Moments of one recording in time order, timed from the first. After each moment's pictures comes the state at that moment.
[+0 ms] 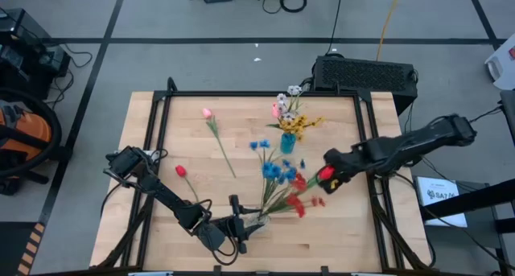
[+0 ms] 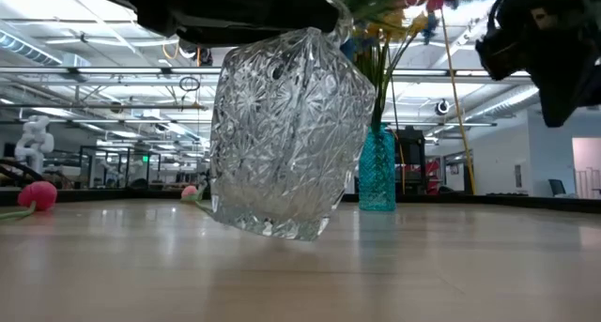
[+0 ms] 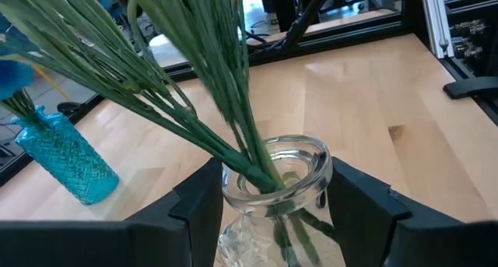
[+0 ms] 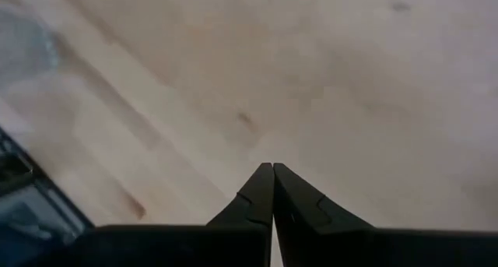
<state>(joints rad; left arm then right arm) -0.67 1.95 1.00 0.60 -0.87 0.00 0.24 1.06 0.74 -0.86 -0.10 1.20</state>
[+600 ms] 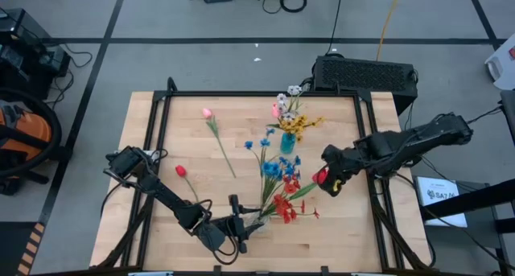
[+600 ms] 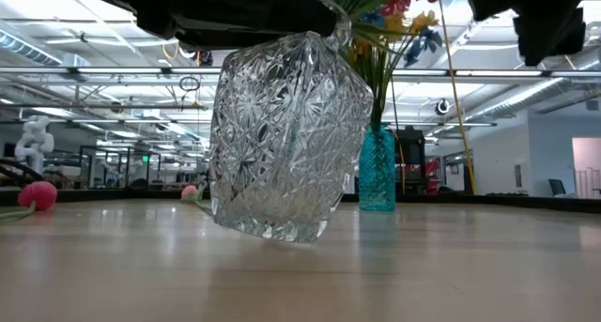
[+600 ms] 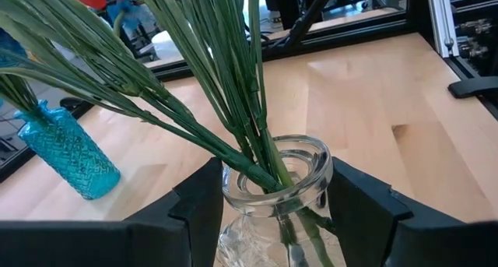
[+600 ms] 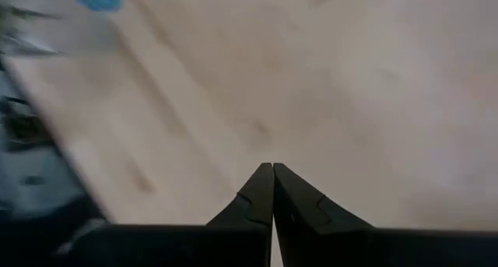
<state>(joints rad) -0.67 1.95 1.00 0.59 -0.88 -0.01 0.27 1.12 1.03 -1.09 -0.01 1.00</state>
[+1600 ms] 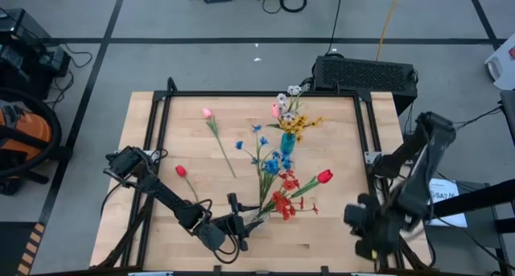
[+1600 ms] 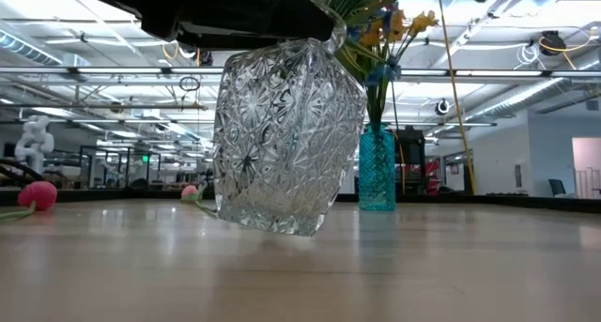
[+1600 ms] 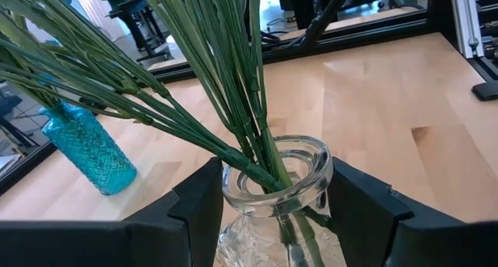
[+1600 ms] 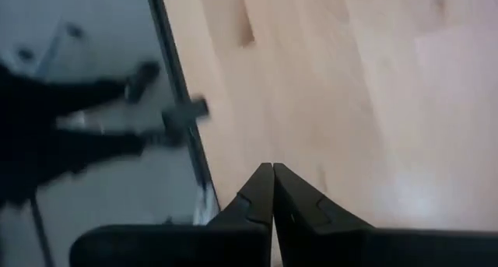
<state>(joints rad) -0.67 1.95 1.00 0.58 -0.93 -0.02 1.02 1.36 1.21 -1.04 0.12 1.33</state>
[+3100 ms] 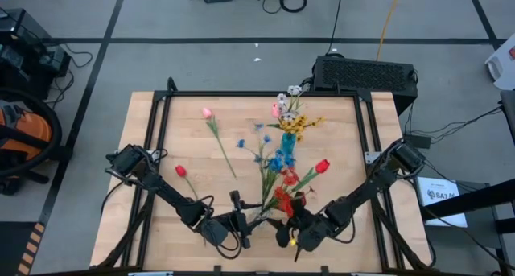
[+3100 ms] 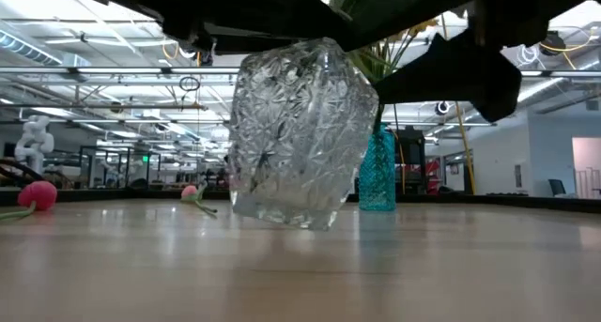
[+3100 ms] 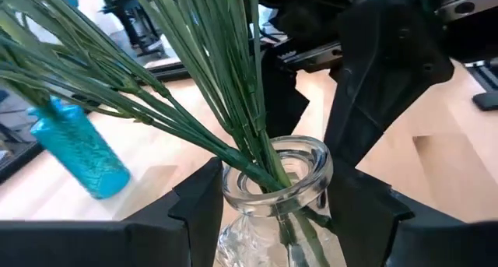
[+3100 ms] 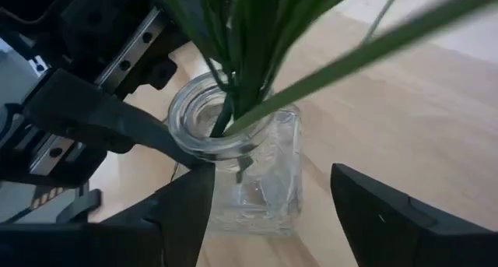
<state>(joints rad) -0.62 1.94 1.00 0.62 -0.88 -0.01 0.67 1.84 1.01 0.18 0.82 0.98</state>
